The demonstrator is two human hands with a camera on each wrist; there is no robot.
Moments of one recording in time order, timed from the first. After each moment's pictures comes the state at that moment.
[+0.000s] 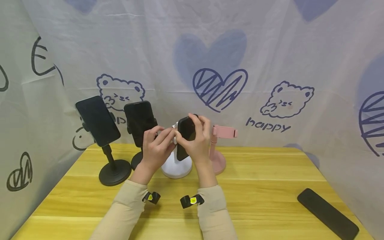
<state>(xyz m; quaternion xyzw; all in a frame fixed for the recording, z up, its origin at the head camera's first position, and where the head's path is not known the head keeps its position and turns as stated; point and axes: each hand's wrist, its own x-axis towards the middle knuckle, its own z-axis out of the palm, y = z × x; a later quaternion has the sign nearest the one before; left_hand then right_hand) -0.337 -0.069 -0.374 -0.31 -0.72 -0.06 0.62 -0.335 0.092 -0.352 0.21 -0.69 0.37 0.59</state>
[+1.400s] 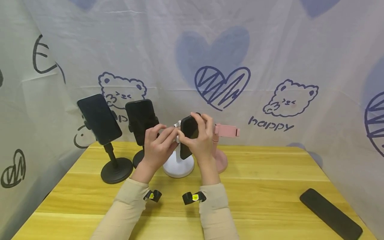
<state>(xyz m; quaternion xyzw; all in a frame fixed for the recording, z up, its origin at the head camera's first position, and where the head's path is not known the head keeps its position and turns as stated) -0.336 -0.068 -0.371 -0.30 -0.71 -0.03 0.63 -0.340 0.096 -0.352 0.24 -0.67 0.37 0.60</state>
